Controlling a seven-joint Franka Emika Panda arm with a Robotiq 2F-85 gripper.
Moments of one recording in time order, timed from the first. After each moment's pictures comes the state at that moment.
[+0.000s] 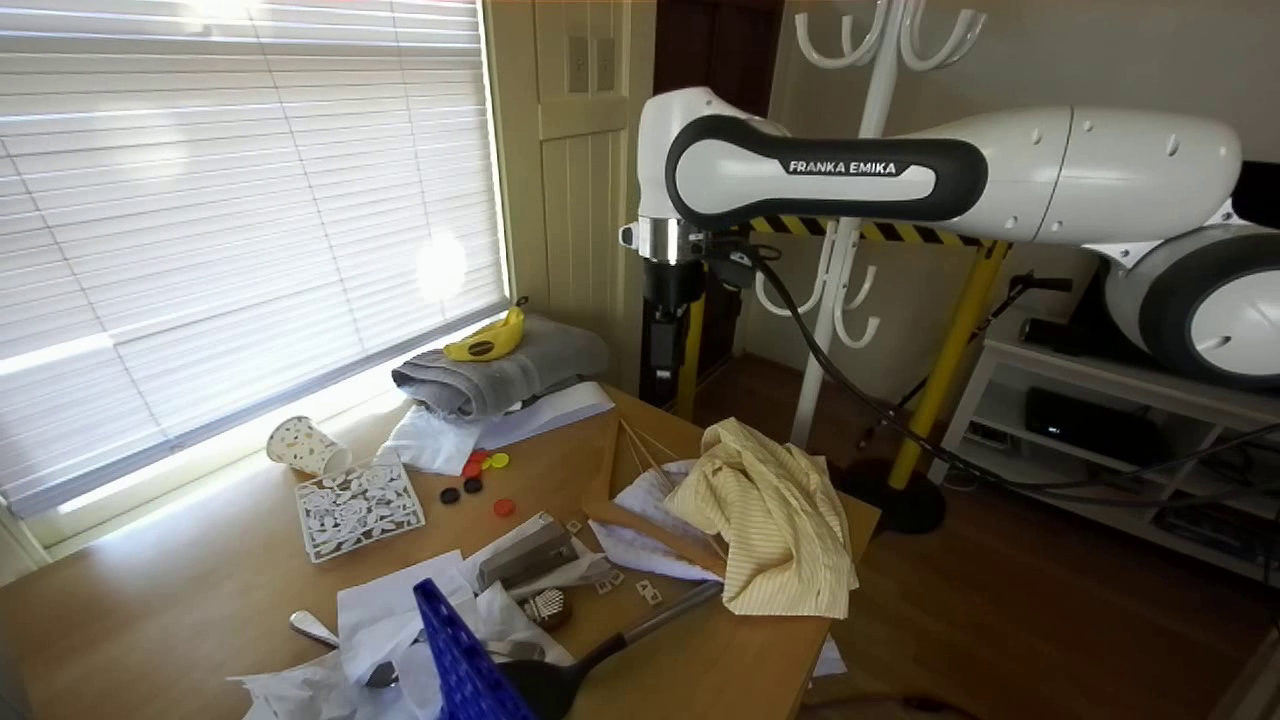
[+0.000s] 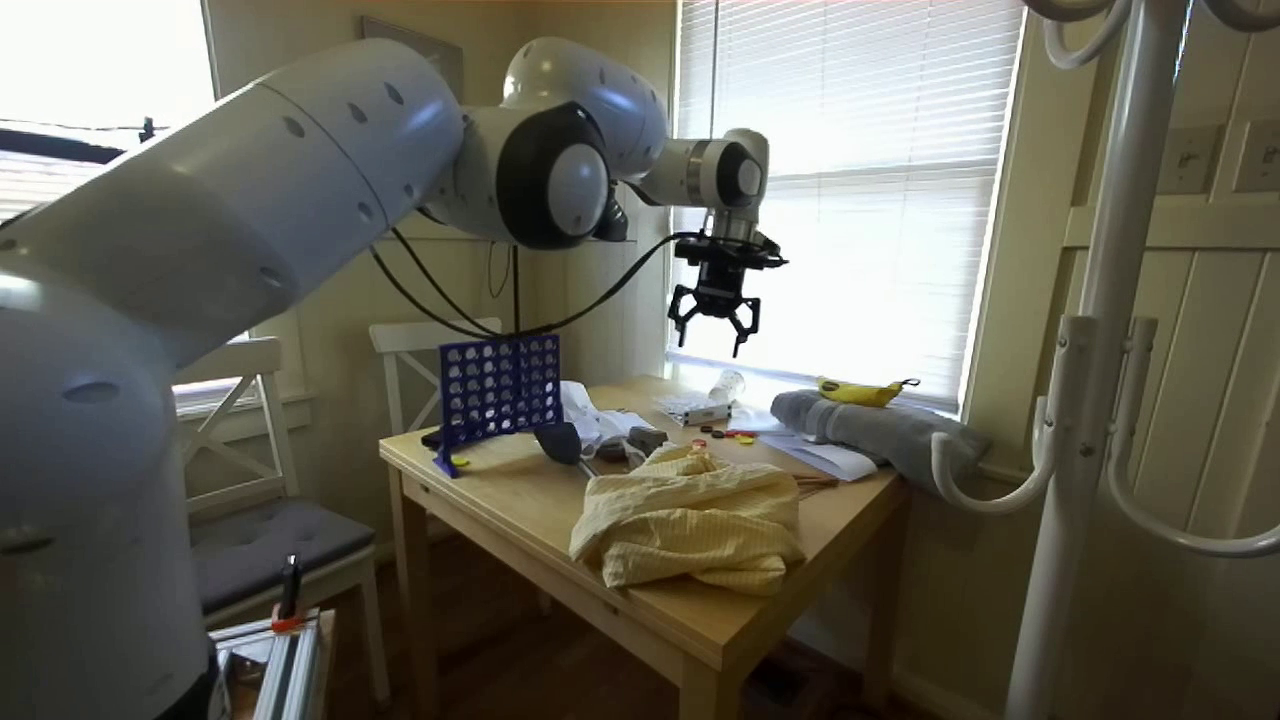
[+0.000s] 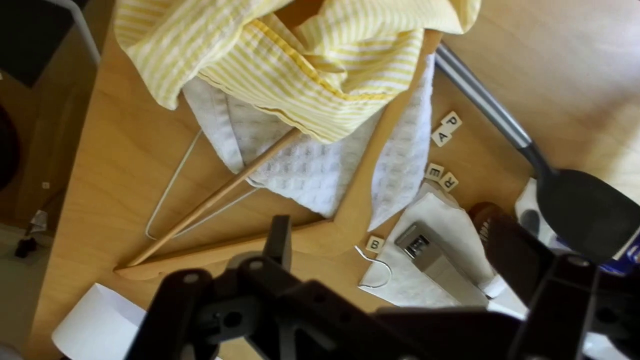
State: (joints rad) arm 0.38 0.90 0.20 -0.76 -0.09 1.56 -0.27
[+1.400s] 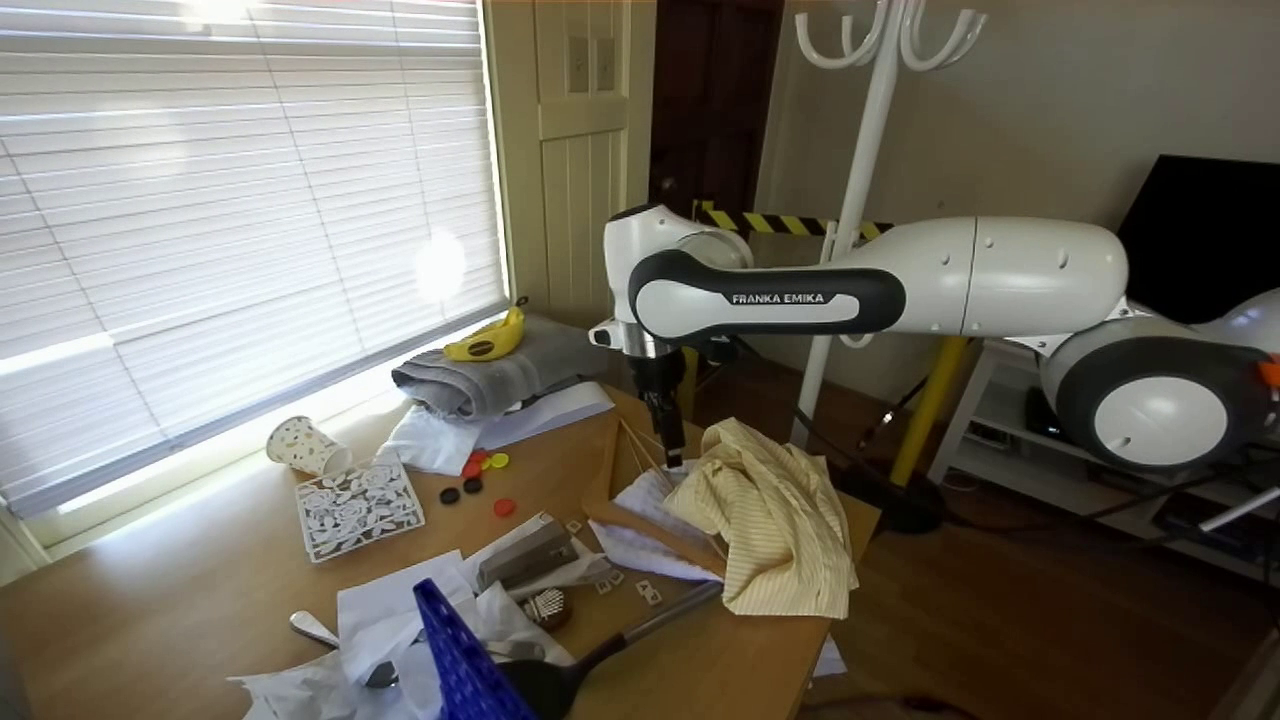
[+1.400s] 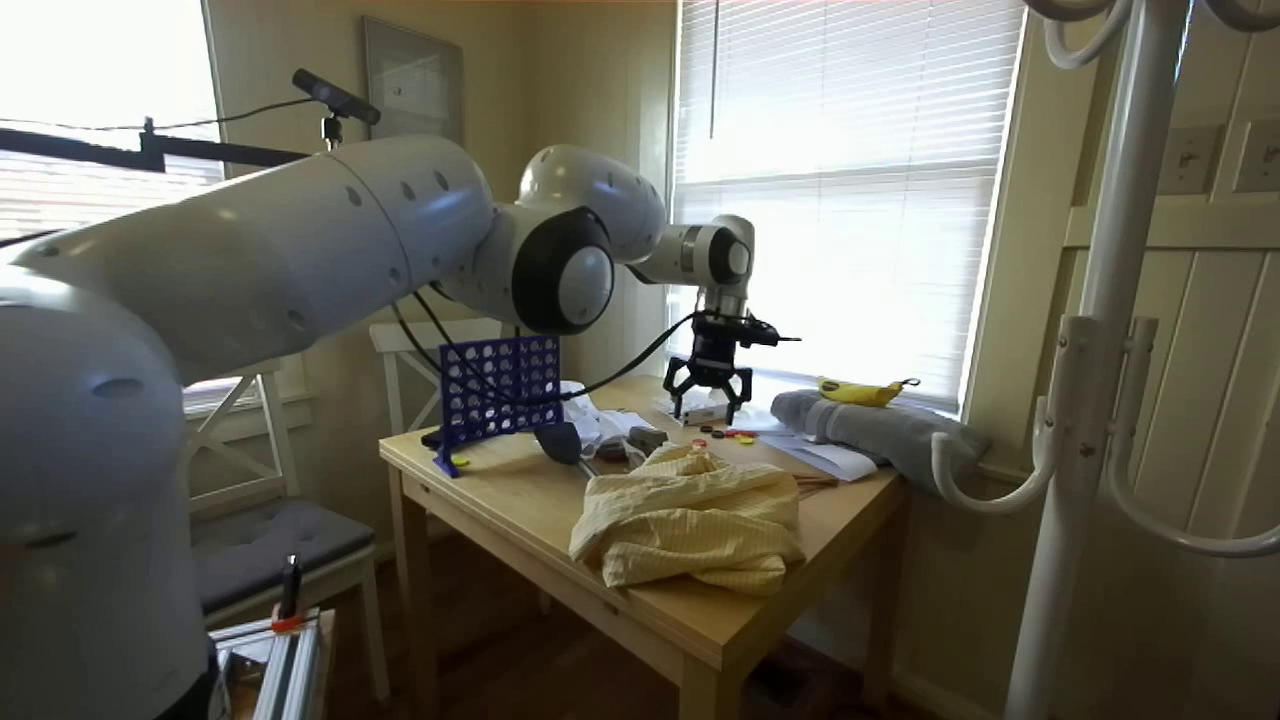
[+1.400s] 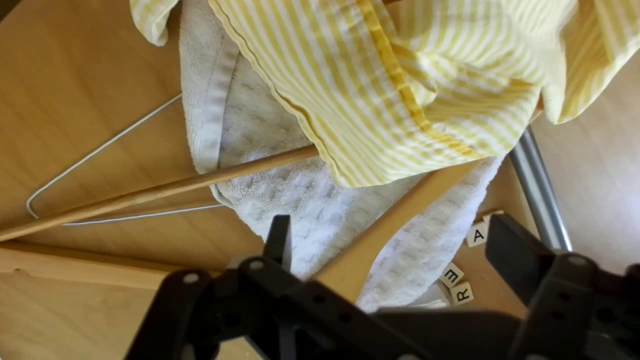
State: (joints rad) arm 0.44 1.15 0.16 -0.61 -0.16 1.55 -0.66
